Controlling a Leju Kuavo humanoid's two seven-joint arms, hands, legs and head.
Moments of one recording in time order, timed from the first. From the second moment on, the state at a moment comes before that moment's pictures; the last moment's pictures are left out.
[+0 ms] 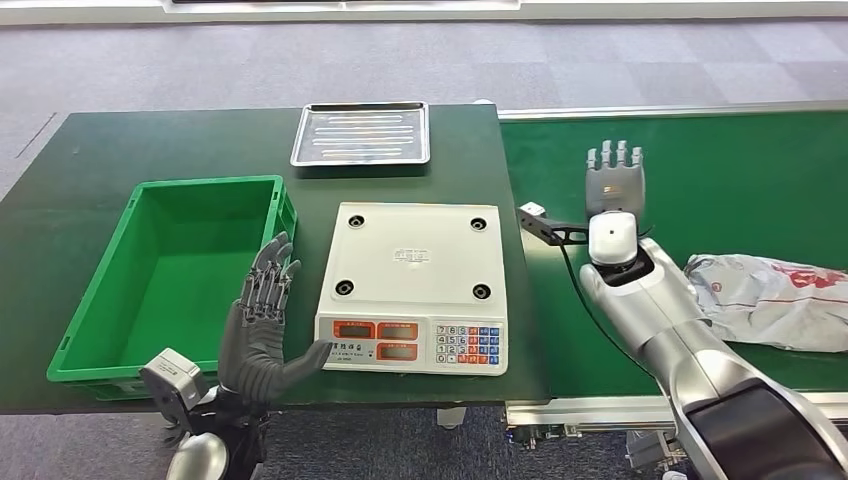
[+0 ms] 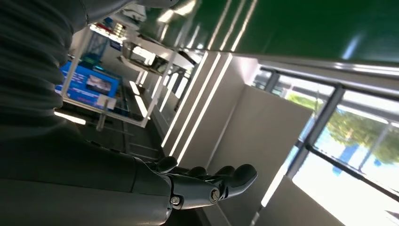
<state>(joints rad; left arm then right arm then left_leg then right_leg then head) 0.03 -0.18 -0.14 -1.53 -0.06 -0.17 -0.57 -0.82 -0.20 0.48 -0.65 1.53 0.05 0.30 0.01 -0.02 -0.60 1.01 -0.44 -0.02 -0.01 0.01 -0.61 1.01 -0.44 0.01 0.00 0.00</state>
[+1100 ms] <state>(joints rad) -0.03 -0.16 -0.13 -1.46 -0.06 -0.14 -0.58 -0.92 -0.24 0.33 -0.38 1.37 0.22 0.18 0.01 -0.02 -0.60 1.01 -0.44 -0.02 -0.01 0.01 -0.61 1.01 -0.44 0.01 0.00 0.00</state>
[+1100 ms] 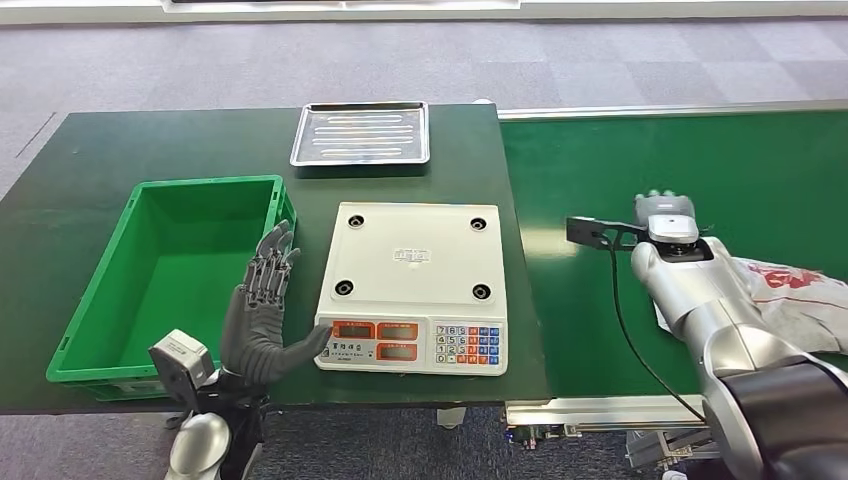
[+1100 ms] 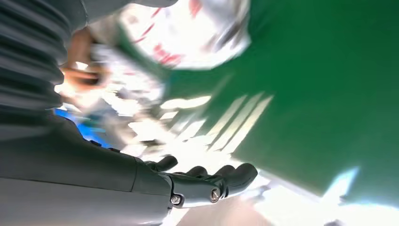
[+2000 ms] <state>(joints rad) -0.02 -0.21 -0.09 -1.51 -0.07 -0.14 -0.56 -0.54 -0.14 0.15 -0.72 1.41 0.23 0.27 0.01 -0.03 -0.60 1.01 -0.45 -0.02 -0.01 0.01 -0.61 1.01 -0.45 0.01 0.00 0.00</state>
